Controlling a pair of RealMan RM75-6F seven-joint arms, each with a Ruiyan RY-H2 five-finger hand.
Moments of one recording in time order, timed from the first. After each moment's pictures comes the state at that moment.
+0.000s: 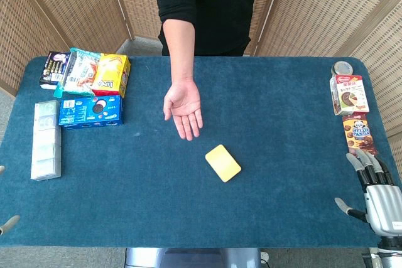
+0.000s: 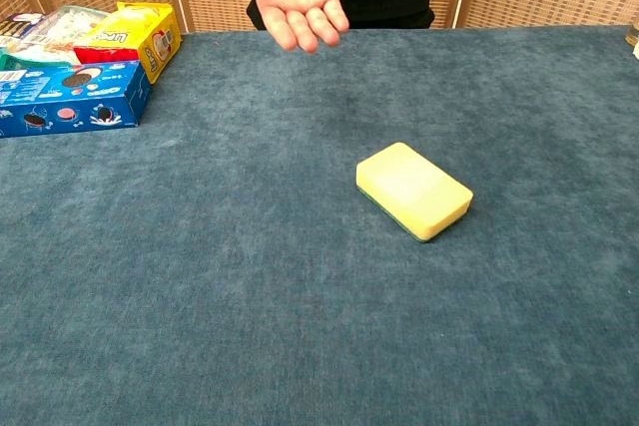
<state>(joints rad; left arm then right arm) 0.11 -0.89 0.08 -1.71 1.73 1.73 -0.16 0.00 -1.05 0.04 -1.75 -1.62 1.61 0.00</state>
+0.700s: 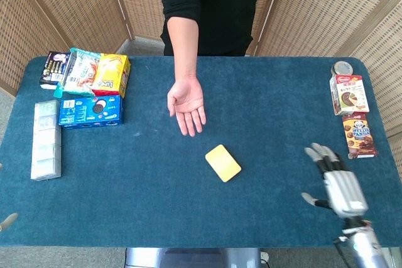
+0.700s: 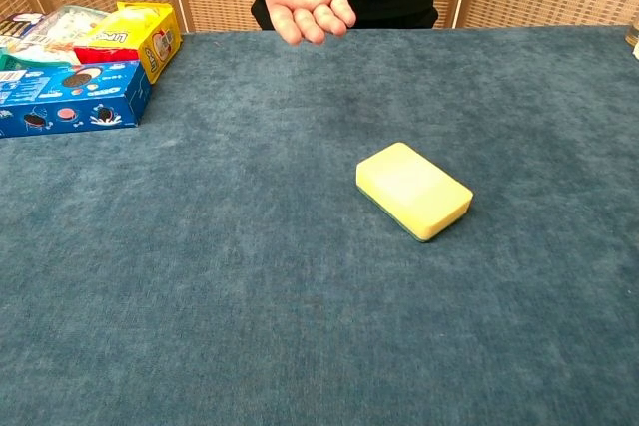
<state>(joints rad) 0.10 -0.89 0.07 -1.72 1.69 1.69 -0.17 0.16 -1.09 0.08 -1.92 -1.50 1.33 -0.15</state>
